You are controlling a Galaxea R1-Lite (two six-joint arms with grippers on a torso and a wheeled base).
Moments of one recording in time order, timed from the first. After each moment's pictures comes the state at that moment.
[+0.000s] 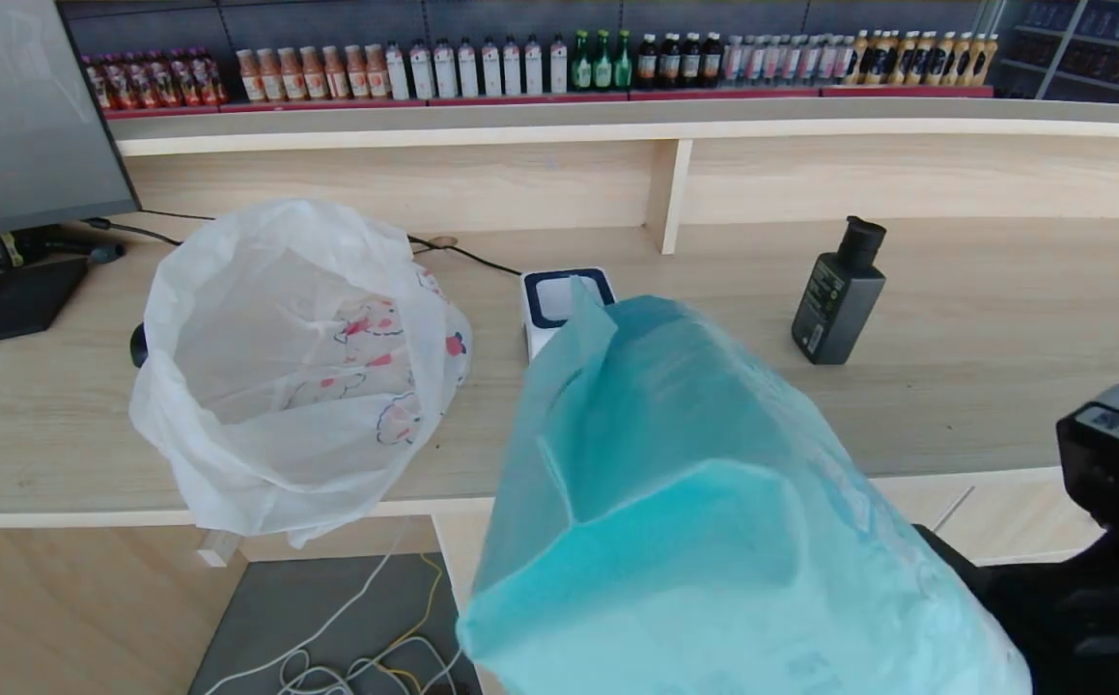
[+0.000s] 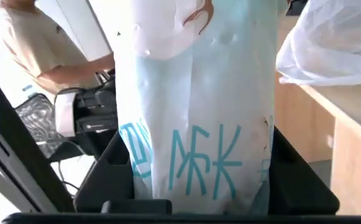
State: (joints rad) left arm 0.00 0.00 0.00 0.00 0.00 -0.01; right arm 0.71 1.52 -0.25 -1.57 0.90 0.36
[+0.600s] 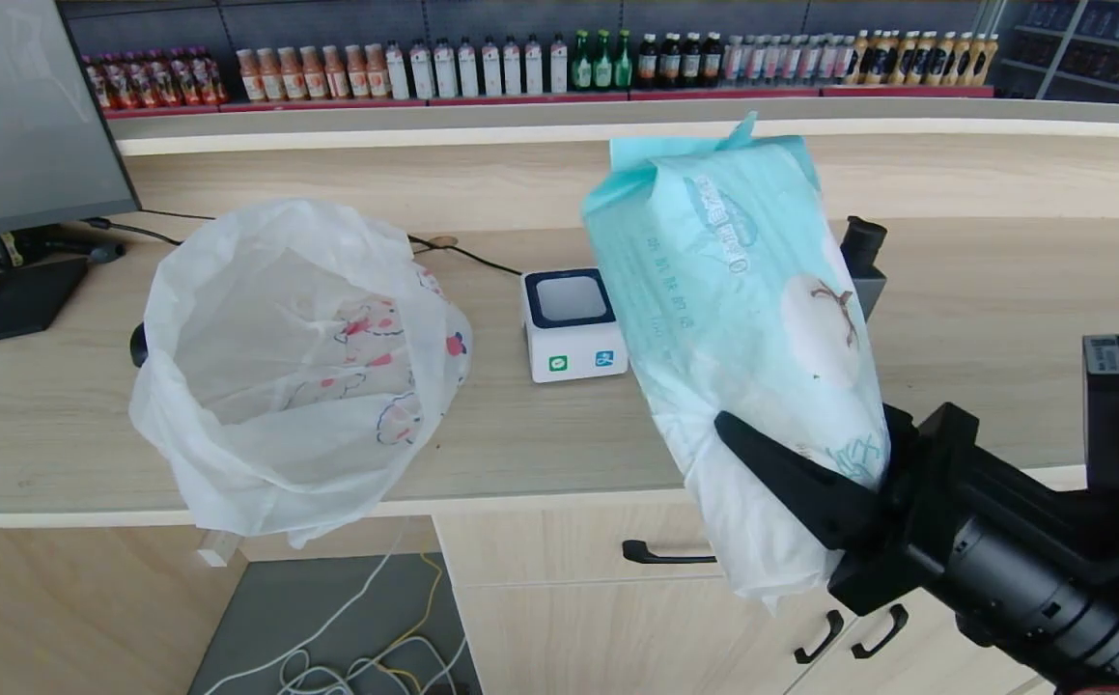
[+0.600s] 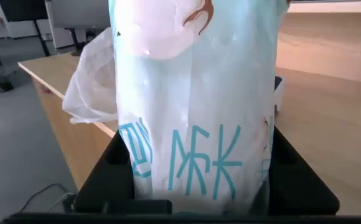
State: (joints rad) left arm 0.00 0.00 0.00 0.00 0.00 -0.01; right arm 0.77 1.55 -0.29 -1.57 0.04 -0.07
